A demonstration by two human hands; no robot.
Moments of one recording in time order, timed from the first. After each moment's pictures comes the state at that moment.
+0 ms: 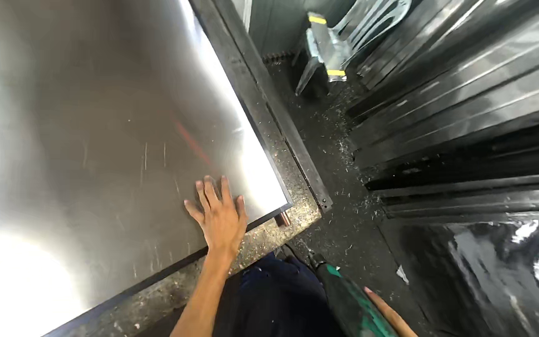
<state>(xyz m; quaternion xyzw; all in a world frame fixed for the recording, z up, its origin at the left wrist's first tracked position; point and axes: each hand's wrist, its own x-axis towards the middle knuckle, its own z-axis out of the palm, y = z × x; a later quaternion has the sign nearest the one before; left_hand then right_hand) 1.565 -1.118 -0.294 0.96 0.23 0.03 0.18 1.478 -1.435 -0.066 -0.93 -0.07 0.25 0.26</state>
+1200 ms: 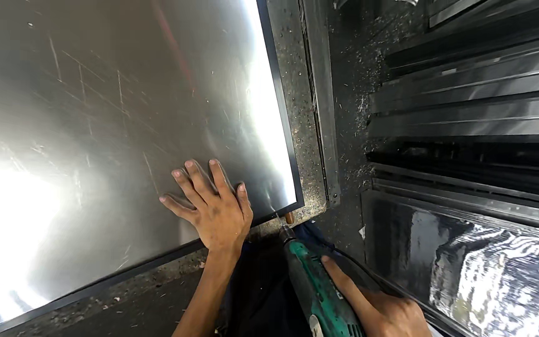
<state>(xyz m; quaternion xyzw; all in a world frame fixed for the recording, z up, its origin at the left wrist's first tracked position) 1.588 -1.129 -0.316 0.93 0.34 -0.06 0.13 1.644 -1.337 -0.078 -0.87 -0.31 0.38 -0.02</state>
